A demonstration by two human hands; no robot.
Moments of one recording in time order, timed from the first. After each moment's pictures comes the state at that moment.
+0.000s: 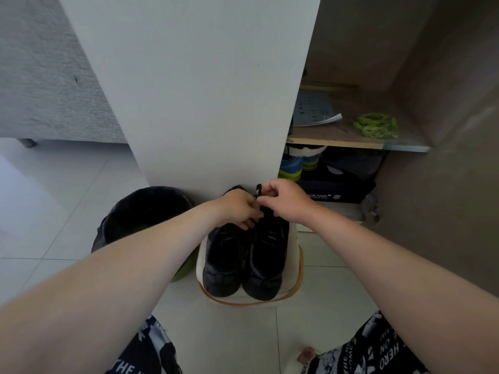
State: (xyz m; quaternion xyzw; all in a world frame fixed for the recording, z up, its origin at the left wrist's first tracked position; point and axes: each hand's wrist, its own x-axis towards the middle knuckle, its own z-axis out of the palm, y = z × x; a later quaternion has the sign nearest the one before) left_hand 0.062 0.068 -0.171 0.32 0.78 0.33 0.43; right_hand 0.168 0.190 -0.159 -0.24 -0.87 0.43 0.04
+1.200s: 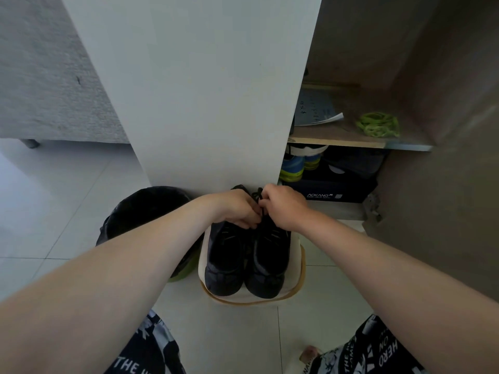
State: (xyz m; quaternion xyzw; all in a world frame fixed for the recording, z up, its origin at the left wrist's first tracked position) left_hand 0.054 0.067 -0.167 0.29 0.76 0.30 0.49; right_hand 0.167 0.172 -0.155 -0.23 -0.96 0.18 -0.01
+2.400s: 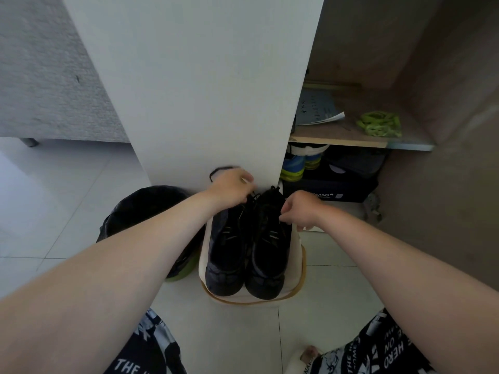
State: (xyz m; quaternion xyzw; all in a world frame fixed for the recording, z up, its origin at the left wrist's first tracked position) left_hand 0.042 0.068 -0.148 0.32 0.82 0.38 0.29; right_hand 0.187 0.211 -0.165 -0.33 -0.88 0.30 -0.15
